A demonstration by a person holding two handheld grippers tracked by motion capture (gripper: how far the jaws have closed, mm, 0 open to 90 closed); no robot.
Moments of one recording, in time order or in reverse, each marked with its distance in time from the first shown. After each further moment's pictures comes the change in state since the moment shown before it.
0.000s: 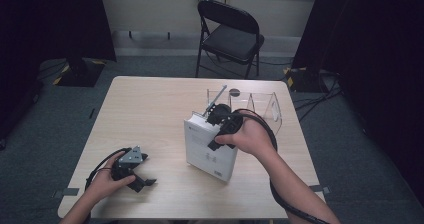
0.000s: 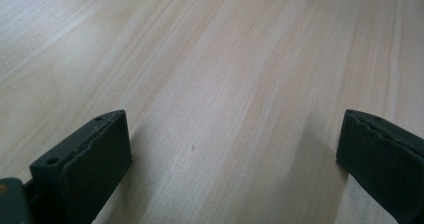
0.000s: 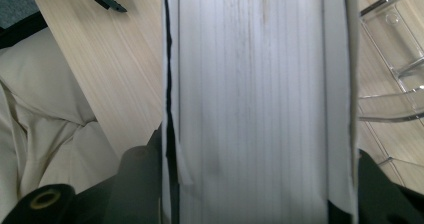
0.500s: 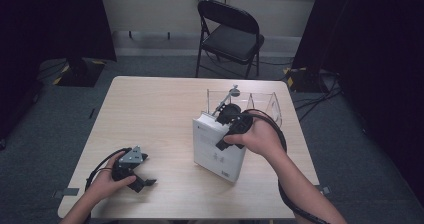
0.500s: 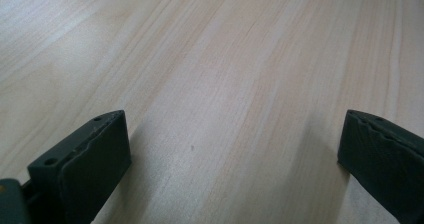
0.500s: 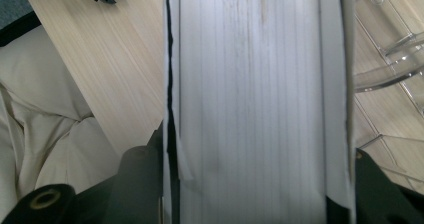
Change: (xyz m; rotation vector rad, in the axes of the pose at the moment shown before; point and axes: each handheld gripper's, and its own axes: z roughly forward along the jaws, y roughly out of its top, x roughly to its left) left arm 0.000 0.000 0.000 0.001 0.001 0.000; right arm -0.009 -0.018 -0.008 -0.010 -0.003 0.050
